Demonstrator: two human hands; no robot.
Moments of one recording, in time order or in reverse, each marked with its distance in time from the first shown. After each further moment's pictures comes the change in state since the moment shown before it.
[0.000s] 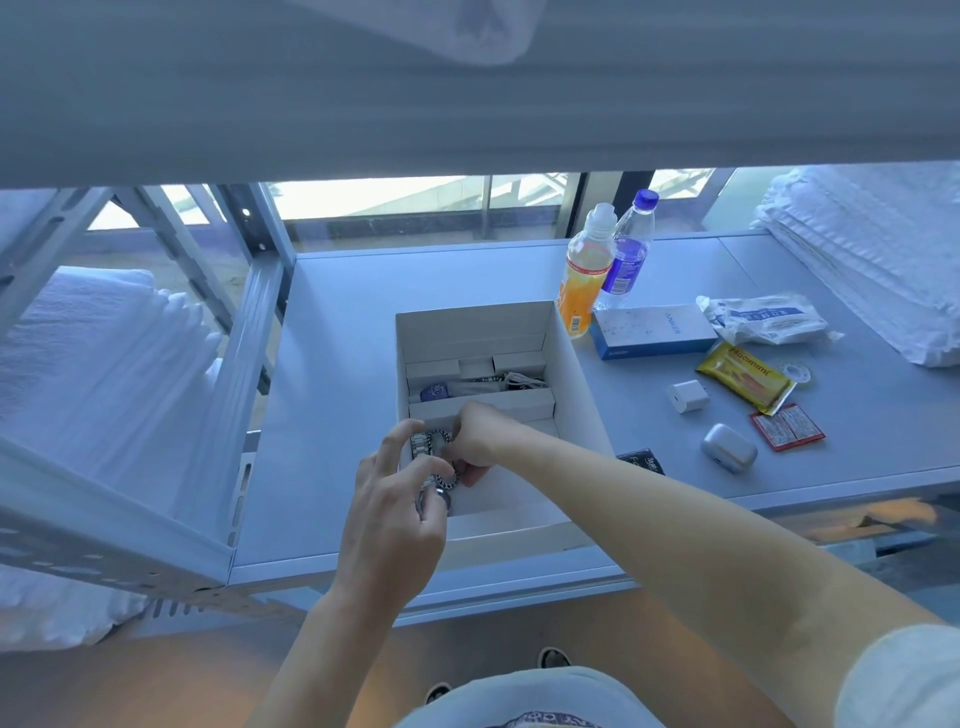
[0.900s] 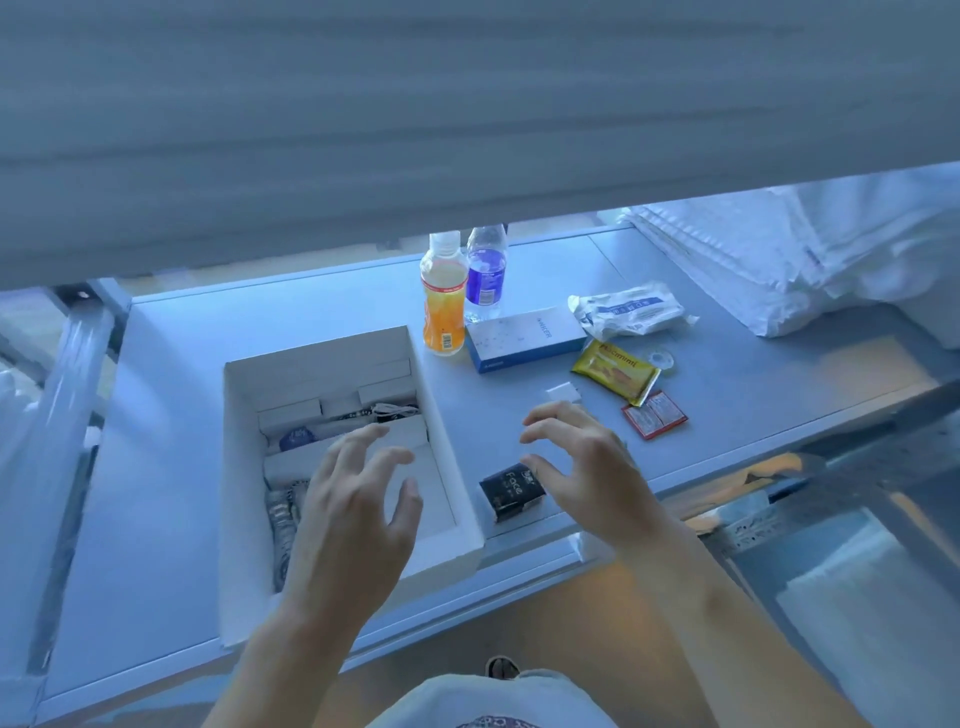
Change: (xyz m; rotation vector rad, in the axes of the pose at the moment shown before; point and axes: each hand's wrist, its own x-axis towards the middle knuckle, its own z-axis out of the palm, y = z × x) left_hand 0.042 0.098 0.055 0.127 -0.027 0.174; right_hand -0.154 0.190 -0.108 -0.120 0.860 -0.520
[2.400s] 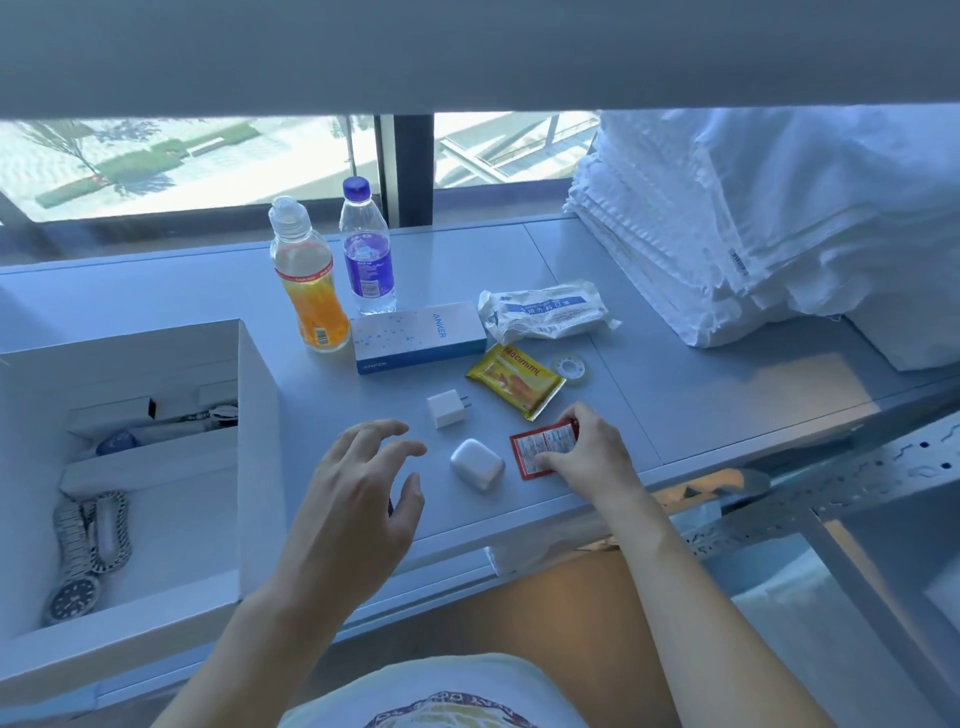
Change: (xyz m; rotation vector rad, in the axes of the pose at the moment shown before) left_hand 0.046 0.129 0.131 0.003 -0.065 0.100; right_hand 0.003 0.237 -0.054 -0.099 -0.171 0.661
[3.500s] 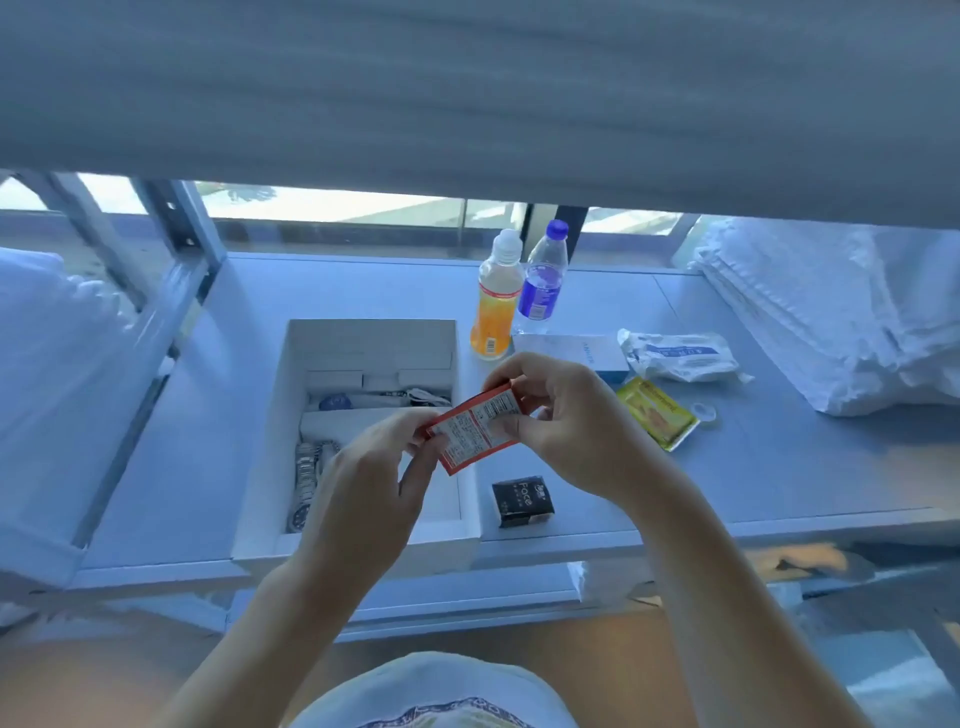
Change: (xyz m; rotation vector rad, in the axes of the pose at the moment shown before) left_hand -0.074 -0.088 -0.137 -0.168 0.304 -0.080; right_hand -0.141 -0.280 -0.014 0.303 -0.325 -0.675
